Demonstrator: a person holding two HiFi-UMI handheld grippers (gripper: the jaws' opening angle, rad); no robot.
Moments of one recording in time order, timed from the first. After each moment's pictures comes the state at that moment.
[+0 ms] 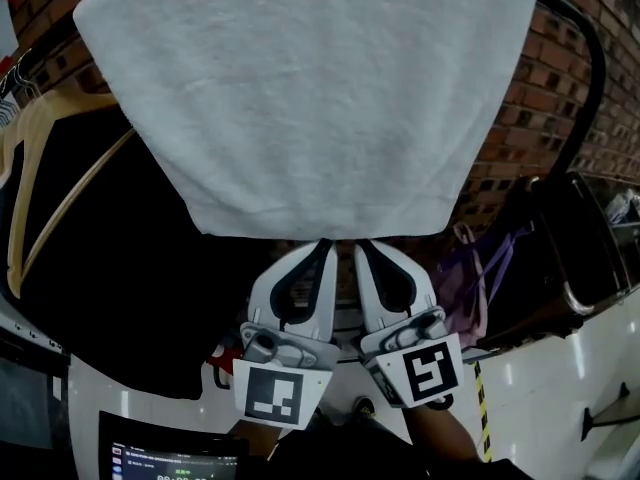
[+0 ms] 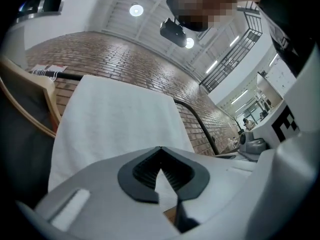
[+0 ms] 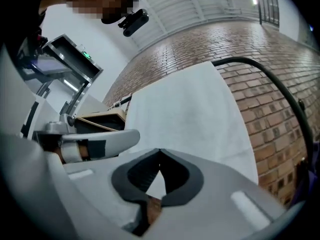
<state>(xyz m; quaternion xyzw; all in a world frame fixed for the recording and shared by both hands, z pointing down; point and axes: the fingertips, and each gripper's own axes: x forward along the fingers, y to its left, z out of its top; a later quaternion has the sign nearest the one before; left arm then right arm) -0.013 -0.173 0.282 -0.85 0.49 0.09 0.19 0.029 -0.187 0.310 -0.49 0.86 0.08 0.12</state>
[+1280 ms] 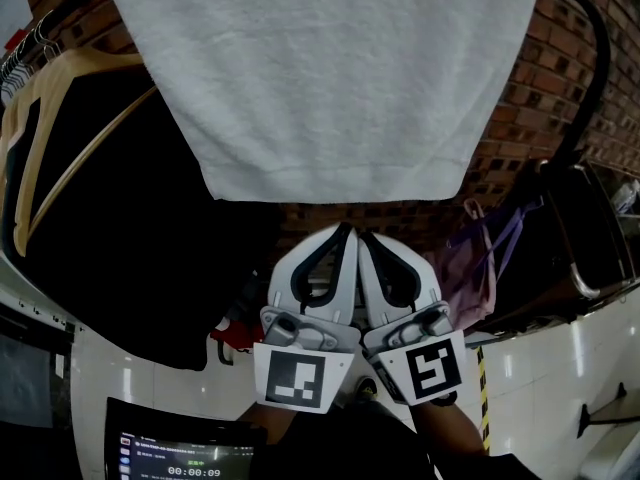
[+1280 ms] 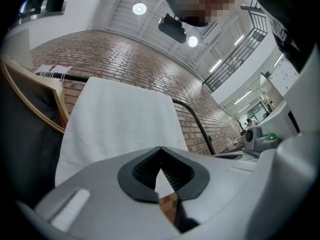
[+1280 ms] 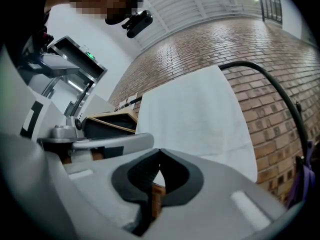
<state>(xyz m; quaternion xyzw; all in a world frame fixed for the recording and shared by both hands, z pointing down) -0.016 -0.144 0.299 -0.84 0.50 0.09 0.18 0.008 -0.146 0.325 -0.48 0.87 0.08 0.09</state>
